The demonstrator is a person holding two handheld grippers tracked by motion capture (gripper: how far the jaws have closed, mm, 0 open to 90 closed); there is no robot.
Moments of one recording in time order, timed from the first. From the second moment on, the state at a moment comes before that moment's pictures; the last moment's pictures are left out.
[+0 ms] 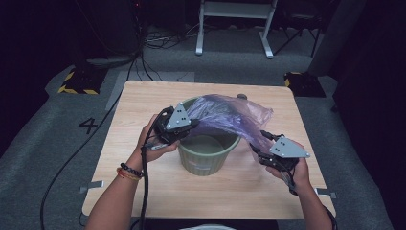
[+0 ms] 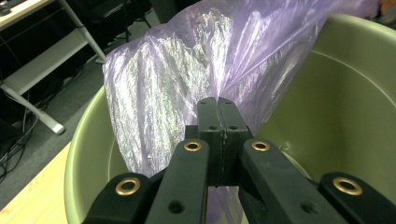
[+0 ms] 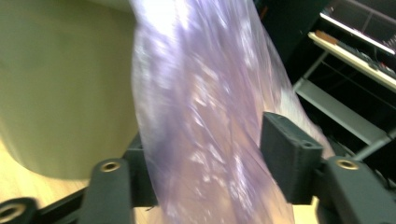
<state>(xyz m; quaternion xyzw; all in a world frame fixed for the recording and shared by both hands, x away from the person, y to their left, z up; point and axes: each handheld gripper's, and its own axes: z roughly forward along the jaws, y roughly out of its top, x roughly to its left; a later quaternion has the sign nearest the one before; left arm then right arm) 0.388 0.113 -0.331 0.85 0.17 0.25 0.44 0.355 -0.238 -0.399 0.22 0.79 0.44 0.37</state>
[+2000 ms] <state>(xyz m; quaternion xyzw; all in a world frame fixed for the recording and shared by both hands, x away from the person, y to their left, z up) 0.372 0.085 -0.317 0.84 0.16 0.20 0.48 0.333 -0.197 -0.330 0.13 0.73 0.50 0.44</state>
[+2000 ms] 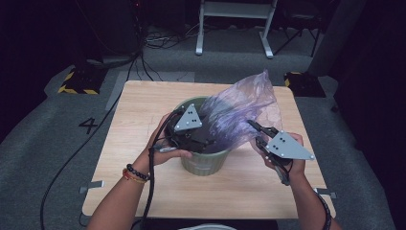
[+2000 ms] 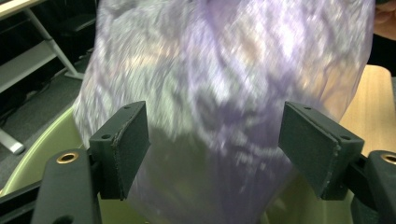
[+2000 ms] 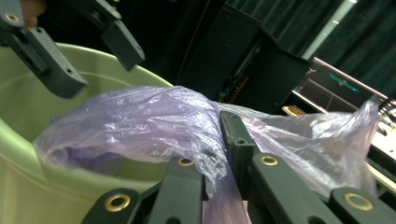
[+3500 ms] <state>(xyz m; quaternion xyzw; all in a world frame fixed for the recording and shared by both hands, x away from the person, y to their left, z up) 0.353 0.121 -0.327 0.82 0.16 0.26 0.48 0.299 -0.215 -0.338 0.10 0.75 0.54 0.38</state>
